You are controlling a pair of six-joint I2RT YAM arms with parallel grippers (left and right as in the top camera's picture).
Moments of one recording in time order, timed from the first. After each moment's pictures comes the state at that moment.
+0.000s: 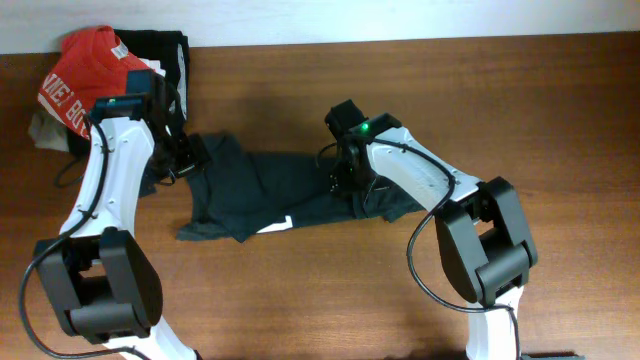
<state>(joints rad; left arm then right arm) 0.07 1.89 1.60 -1.19 -0.06 -0.40 0.48 2.10 1.57 -0.97 0.09 0.36</state>
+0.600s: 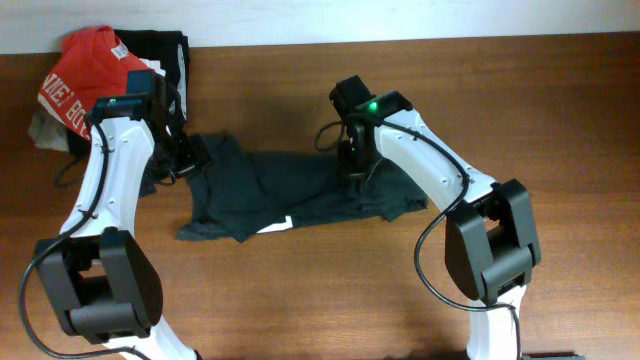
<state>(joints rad) 0.06 1.89 1.60 -1.19 -0.06 -0.40 0.46 2.10 1.75 -1.08 -0.01 0.37</state>
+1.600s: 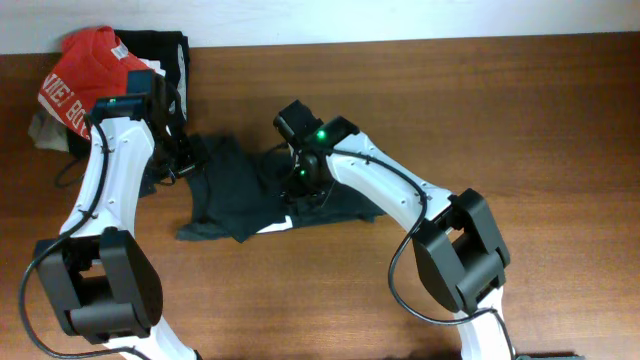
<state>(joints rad) 0.06 1.89 1.60 -1.19 -0.06 -0.40 0.64 2.14 1.79 -1.02 -0.18 0.36</state>
